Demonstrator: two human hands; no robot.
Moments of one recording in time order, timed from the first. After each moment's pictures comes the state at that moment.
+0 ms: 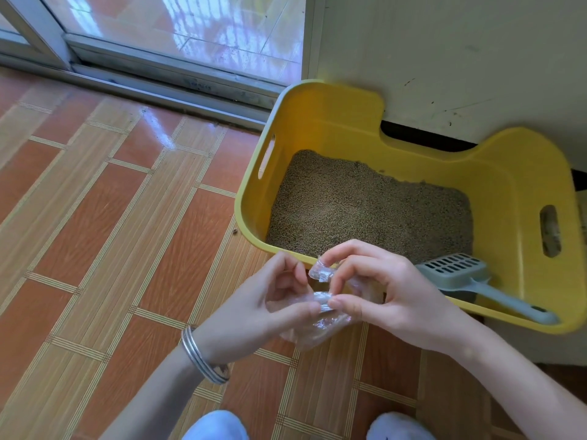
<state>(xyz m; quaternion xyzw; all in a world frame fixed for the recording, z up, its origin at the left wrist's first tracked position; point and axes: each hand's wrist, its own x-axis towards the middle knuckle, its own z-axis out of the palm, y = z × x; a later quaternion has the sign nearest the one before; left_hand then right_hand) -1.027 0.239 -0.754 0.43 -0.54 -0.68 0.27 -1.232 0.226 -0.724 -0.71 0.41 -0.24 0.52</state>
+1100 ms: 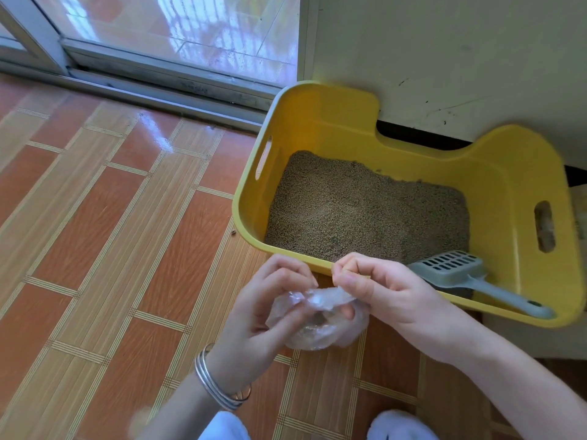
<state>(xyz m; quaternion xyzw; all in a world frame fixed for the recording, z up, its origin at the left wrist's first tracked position) -1.039 0.256 -0.757 0.38 -0.64 -0.52 0.42 -1.228 0.237 -0.719 -0.49 0.43 -0.27 0.71</state>
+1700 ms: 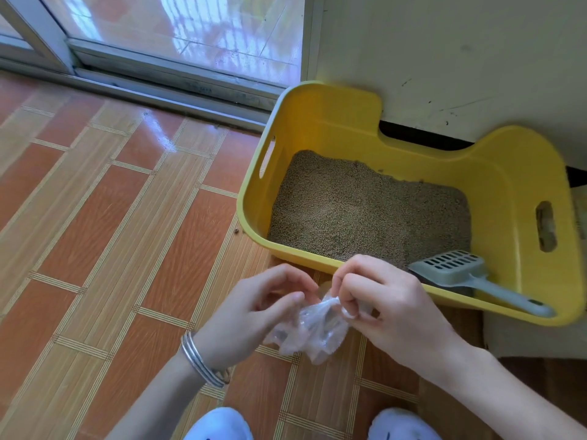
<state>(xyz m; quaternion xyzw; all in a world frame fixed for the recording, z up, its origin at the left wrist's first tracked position) -1.021 0.247 -0.761 0.44 -0.61 -0.60 0.29 -1.223 0.248 -0.730 -0.83 0.43 -0.25 0.25</state>
